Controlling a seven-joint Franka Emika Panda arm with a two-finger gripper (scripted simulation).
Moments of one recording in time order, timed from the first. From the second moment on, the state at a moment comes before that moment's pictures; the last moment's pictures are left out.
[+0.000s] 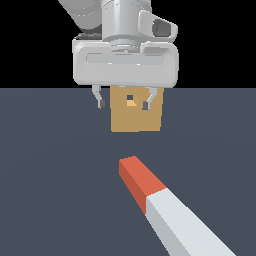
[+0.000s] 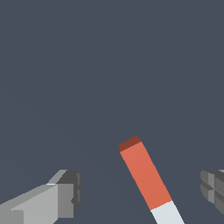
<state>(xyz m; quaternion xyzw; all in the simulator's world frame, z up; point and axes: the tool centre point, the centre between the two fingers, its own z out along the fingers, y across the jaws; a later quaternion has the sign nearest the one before) -0.008 -0.024 0.160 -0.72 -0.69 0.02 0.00</state>
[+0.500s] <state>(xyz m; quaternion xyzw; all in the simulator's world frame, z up) -0.007 -0.033 0.156 -0.71 -0.70 0.02 0.00</state>
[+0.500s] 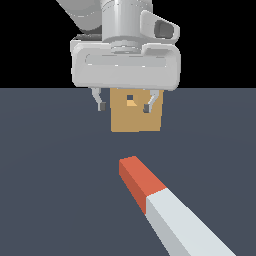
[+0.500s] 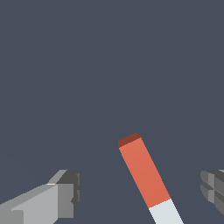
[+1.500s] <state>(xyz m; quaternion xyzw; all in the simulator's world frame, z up) 0.024 -0.127 0.107 -0.61 -0.79 0.01 0.00</state>
